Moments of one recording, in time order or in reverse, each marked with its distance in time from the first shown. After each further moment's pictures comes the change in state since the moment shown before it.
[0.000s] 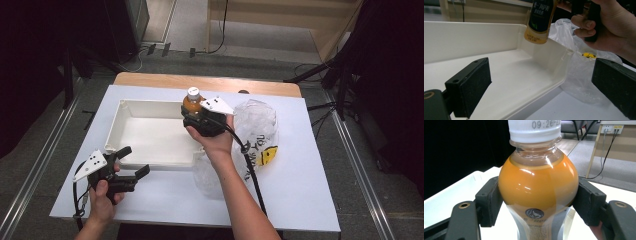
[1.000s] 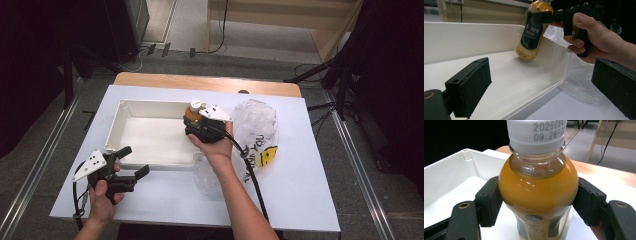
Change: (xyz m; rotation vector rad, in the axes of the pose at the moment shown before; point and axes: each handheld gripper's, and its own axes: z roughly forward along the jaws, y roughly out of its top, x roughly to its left) left arm 0.002 0.000 0.000 0.000 -0.008 -0.001; right arm -0.007 -0.036 0.015 0.087 -0.012 -0.004
